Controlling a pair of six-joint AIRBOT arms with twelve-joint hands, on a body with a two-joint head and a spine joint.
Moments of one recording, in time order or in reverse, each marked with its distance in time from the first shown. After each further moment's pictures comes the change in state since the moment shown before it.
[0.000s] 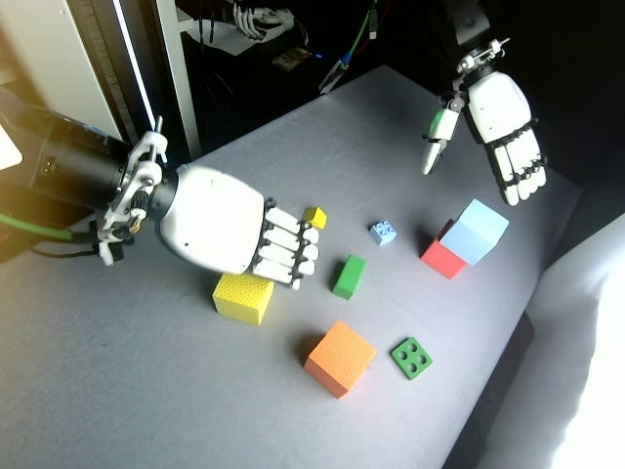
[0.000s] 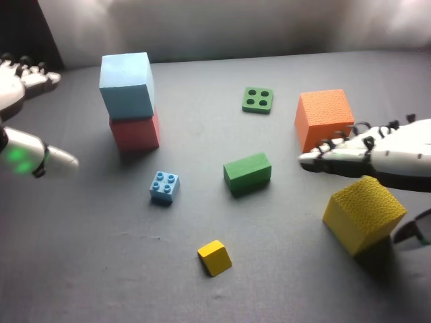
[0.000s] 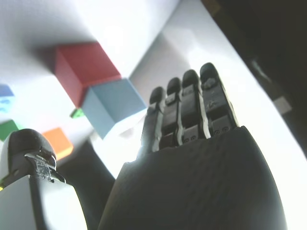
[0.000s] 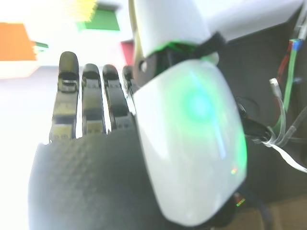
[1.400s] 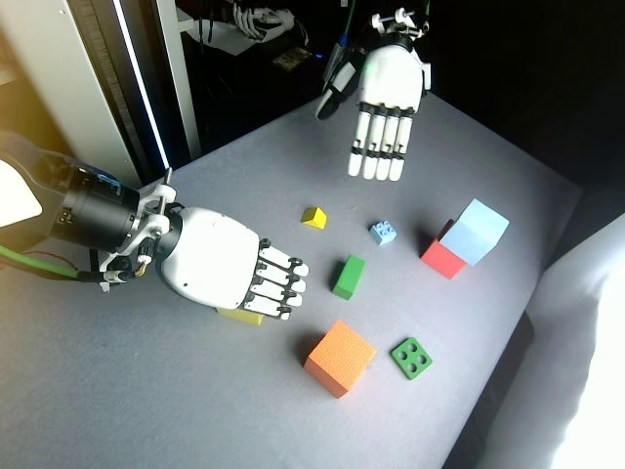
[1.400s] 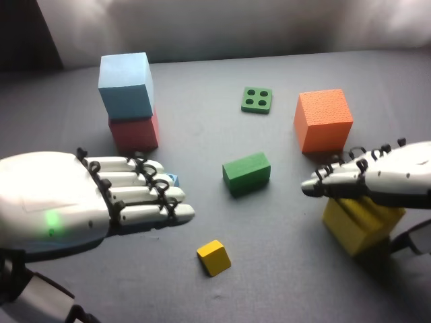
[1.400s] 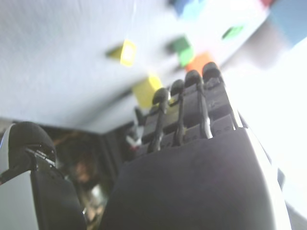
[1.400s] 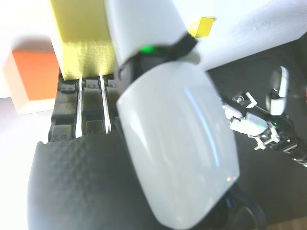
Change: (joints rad) left arm 0.089 0.147 -0.235 1.999 -0.095 -1.624; right arm -0.101 -0.096 0.099 -0.004 0.064 0.045
